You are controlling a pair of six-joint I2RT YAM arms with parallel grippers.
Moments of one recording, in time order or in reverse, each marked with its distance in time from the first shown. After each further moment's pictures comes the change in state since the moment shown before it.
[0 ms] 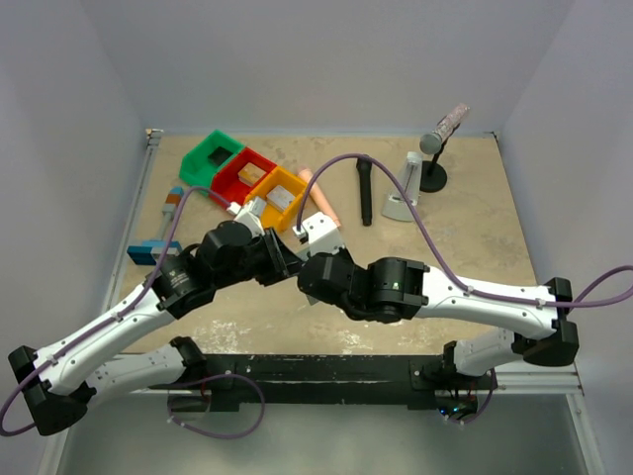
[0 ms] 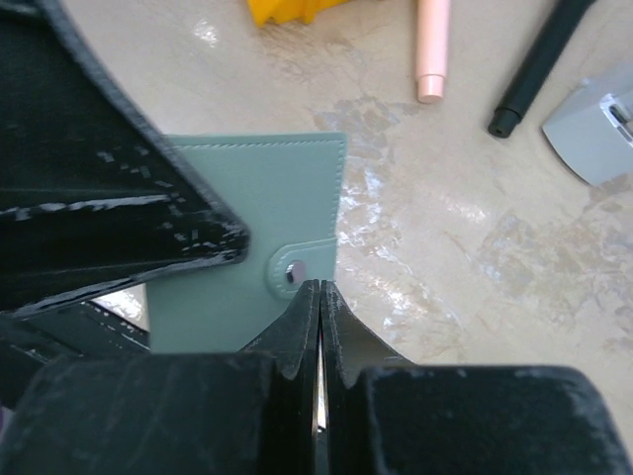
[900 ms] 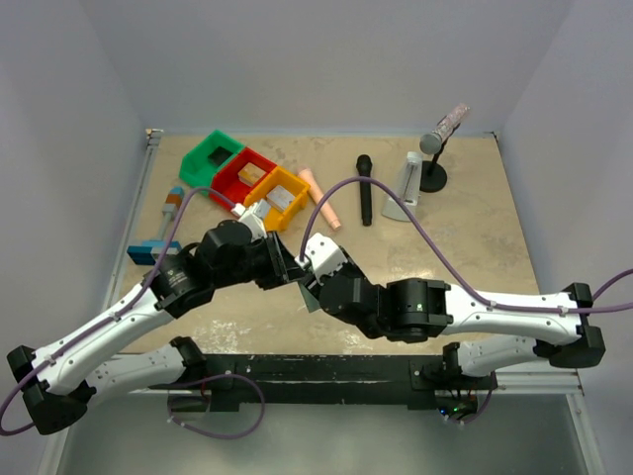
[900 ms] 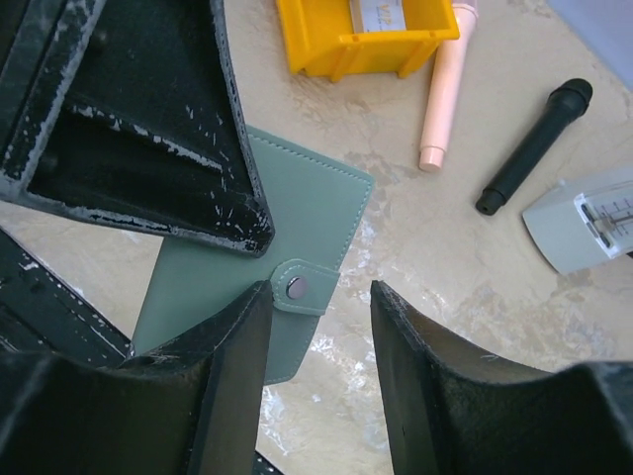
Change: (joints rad) left arm -0.007 0.003 0.026 -0.051 0.070 0.008; right arm 0.086 -0.160 -0.199 0.243 0.041 -0.278
